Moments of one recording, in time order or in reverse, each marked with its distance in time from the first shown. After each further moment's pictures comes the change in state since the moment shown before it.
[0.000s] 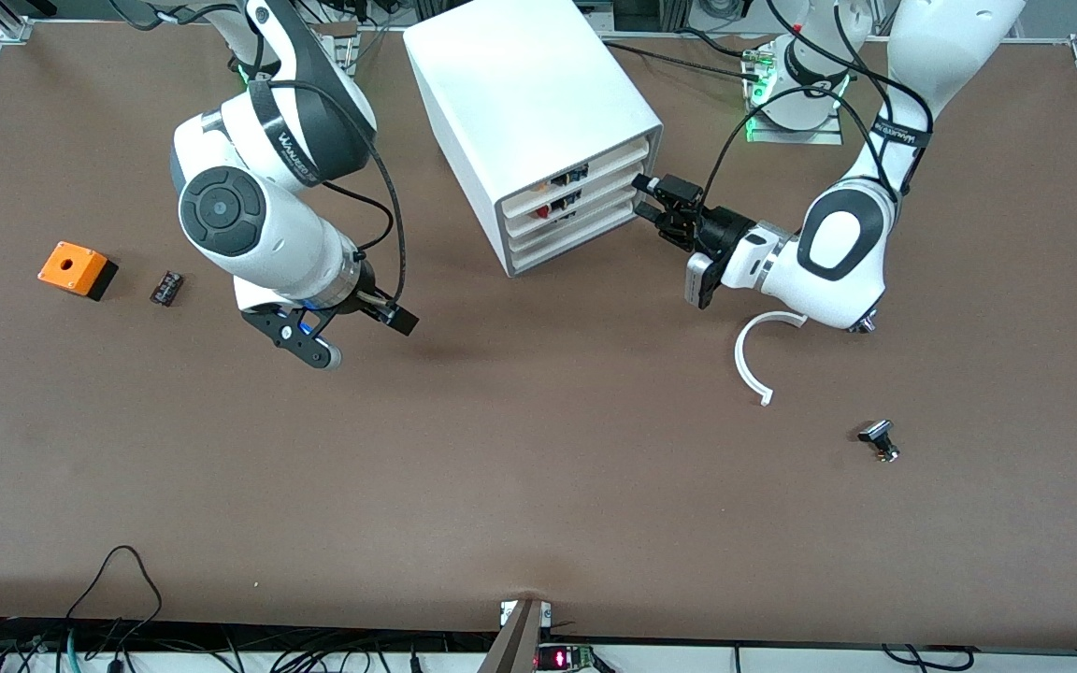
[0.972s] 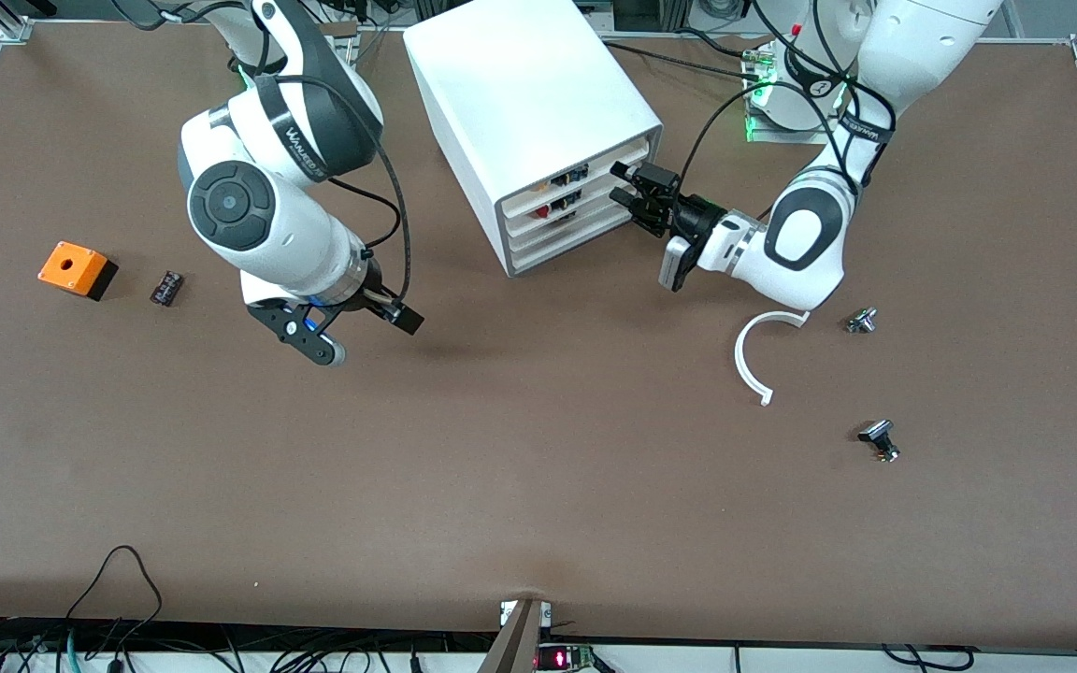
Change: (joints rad) left arm -0.030 0.033 -0.048 -0.094 -0.087 0.062 0.146; right arm 0.022 0.001 0.000 0.010 0.000 0.001 0.059
